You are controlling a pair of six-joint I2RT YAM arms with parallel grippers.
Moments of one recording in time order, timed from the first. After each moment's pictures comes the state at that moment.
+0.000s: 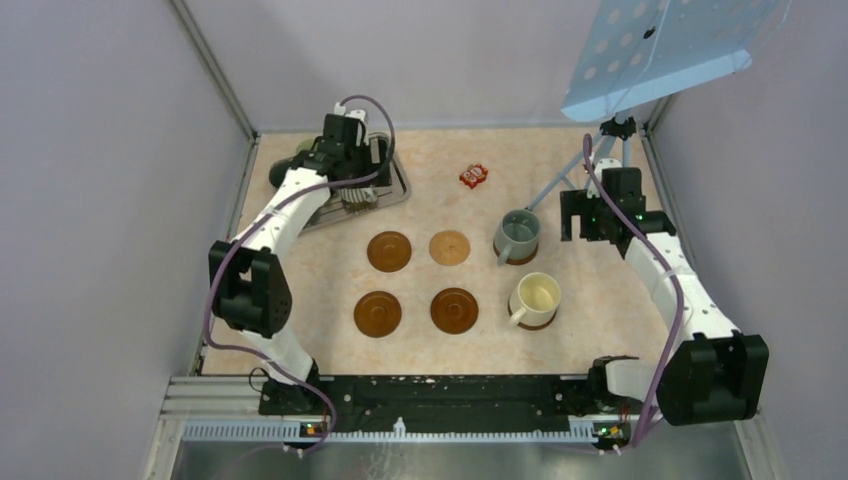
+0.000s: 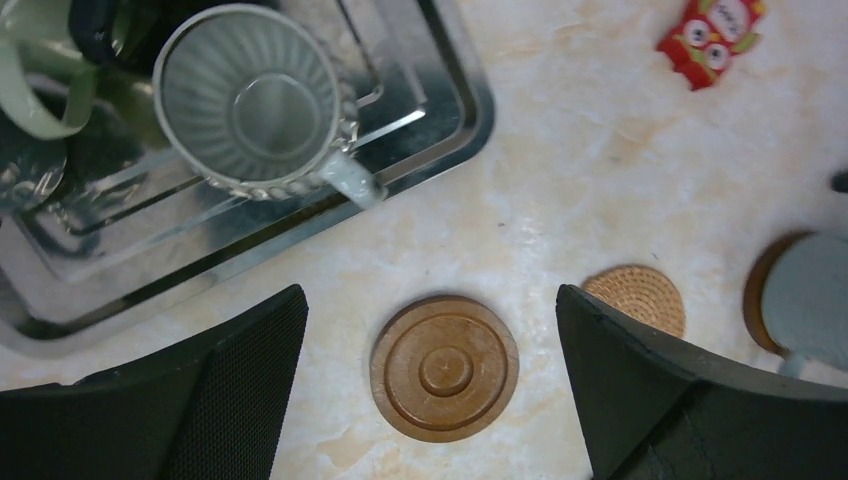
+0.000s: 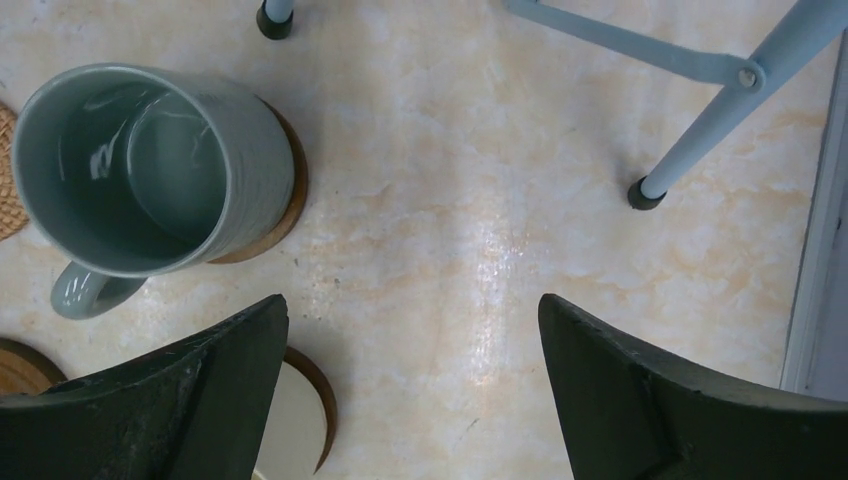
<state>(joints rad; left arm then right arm) -0.27 1.70 1.53 -0.56 0.05 -0.23 0.08 1.19 0.98 -0.59 0.03 0.00</state>
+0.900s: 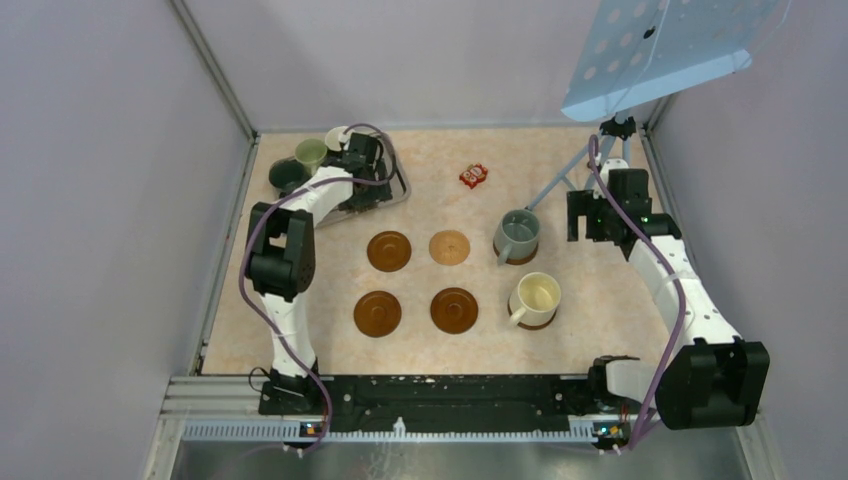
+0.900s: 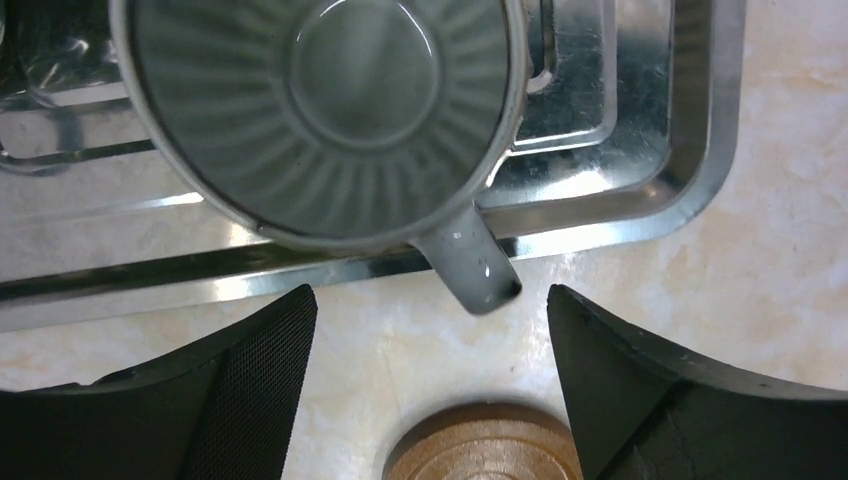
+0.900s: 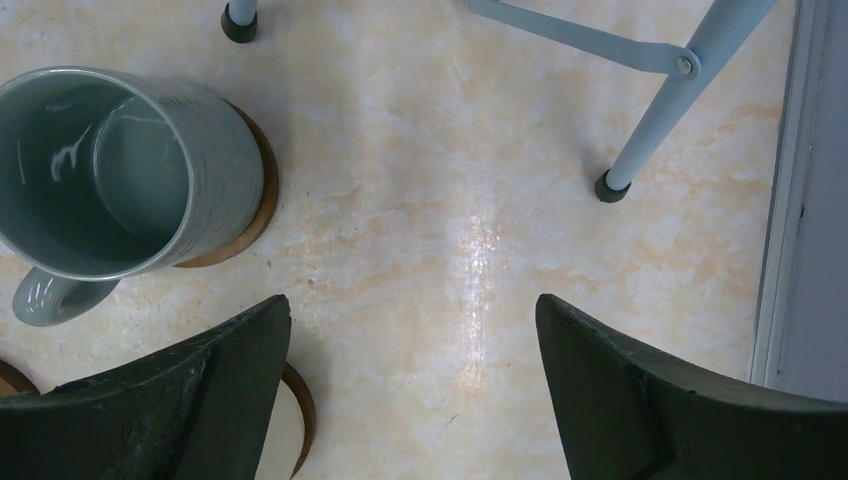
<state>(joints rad) -0.26 2.00 1.54 -0.53 -0.23 -0.44 0.05 1.19 0.98 -0.59 0.06 -0.03</state>
